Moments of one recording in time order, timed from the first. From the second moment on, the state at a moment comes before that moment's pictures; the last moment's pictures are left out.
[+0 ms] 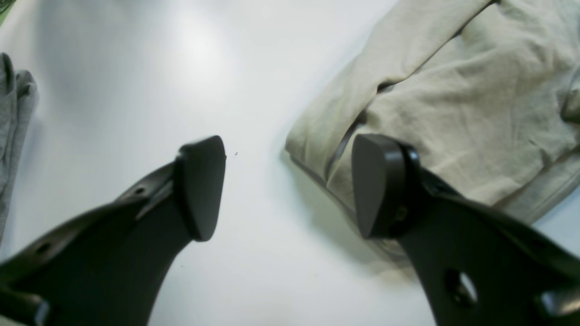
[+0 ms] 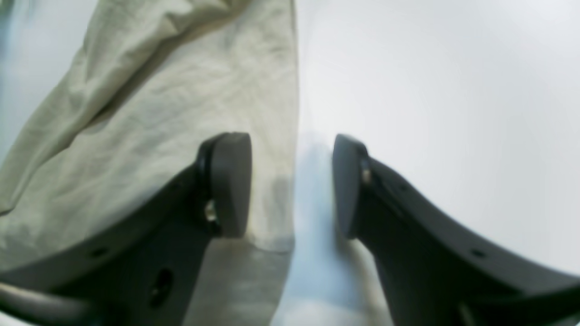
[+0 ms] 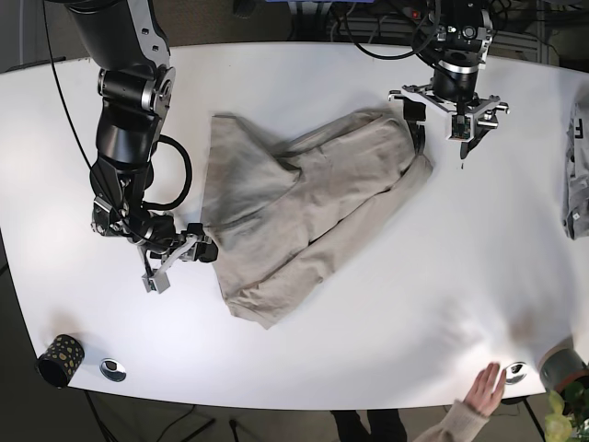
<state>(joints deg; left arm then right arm) 35.3 3.7 -9.7 112.9 6.4 -7.9 12.0 28.8 10.9 17.7 43.6 19.1 36.4 -41.1</state>
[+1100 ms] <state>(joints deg) 36.6 3.4 -10.6 109.5 6.4 -7.9 12.0 24.4 8.1 13.8 70.5 19.1 36.2 -49.0</state>
